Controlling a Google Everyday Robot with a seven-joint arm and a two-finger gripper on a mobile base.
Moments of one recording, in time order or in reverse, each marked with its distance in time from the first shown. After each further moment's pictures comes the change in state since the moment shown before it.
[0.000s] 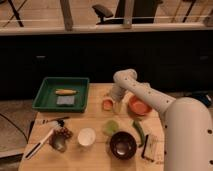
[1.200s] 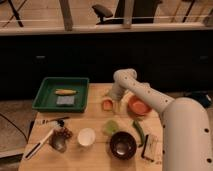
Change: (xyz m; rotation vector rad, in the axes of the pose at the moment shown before) arm -0.019 -0.006 0.003 -0.027 -0.073 -0.127
